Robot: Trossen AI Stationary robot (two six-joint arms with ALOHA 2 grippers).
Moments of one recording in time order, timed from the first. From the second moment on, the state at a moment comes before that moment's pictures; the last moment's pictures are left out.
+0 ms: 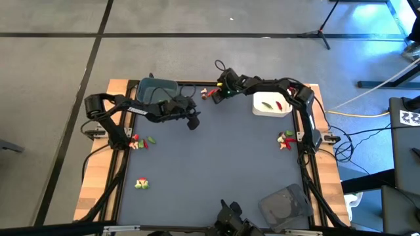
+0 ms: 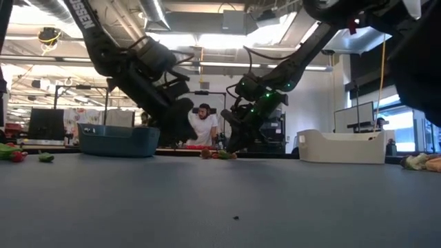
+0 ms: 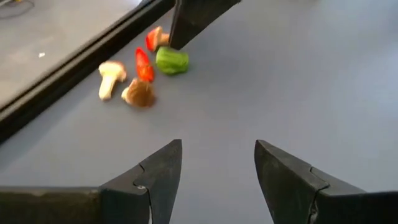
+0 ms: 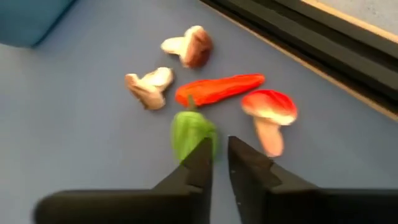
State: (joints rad) left arm 0.41 1.65 0.64 0.38 -0.19 -0.07; right arm -0.62 2.13 1.40 -0.13 -0.21 0.33
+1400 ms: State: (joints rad) left arm 0.65 2.10 1.35 -0.13 0.19 0.49; right arm -0.61 1.87 1.37 -0.56 -0.11 -0.12
